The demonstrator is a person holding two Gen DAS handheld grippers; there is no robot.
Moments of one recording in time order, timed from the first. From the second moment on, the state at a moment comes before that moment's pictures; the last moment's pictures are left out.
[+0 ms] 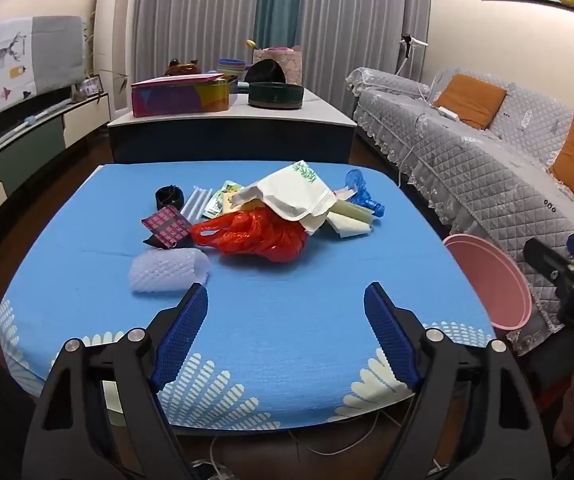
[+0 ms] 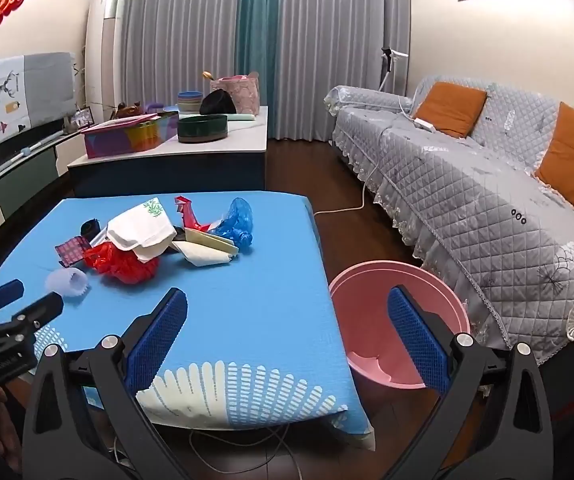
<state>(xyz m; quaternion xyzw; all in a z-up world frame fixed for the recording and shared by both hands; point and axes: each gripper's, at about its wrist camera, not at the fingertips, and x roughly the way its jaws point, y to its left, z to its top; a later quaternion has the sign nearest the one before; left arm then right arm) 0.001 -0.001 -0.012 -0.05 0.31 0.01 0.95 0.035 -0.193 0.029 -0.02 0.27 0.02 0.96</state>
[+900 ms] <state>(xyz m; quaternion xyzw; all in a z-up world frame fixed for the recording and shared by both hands) 0.002 -0.001 -0.013 -0.04 0.32 0.02 0.94 0.026 -0.200 0.025 -0.01 0.28 0.03 0.96</state>
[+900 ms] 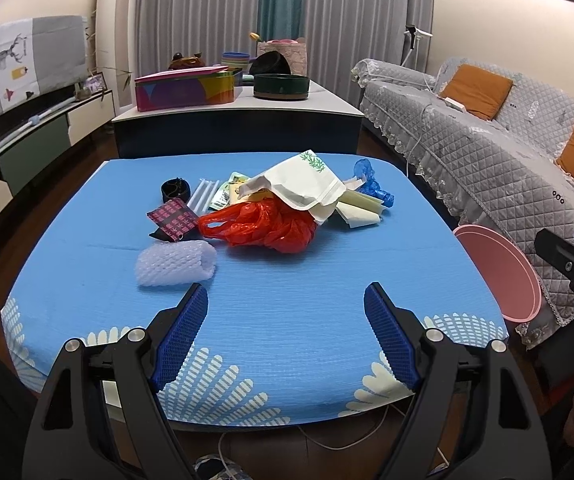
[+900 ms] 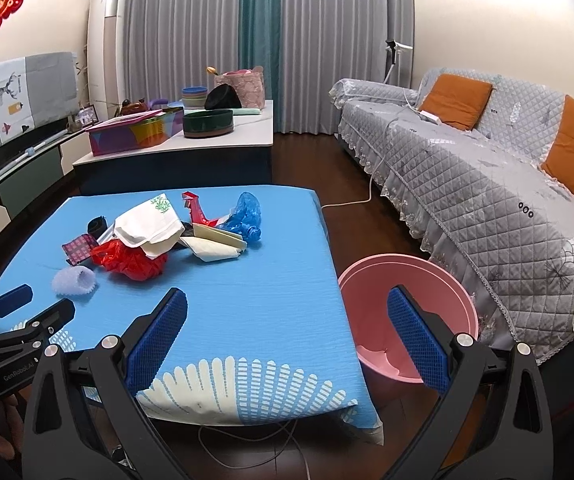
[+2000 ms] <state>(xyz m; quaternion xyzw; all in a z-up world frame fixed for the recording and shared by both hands) 0.002 0.002 -0.012 -0.05 0.33 0.03 0.94 0.025 -0.194 0.023 -0.02 0.28 0.03 0.96</state>
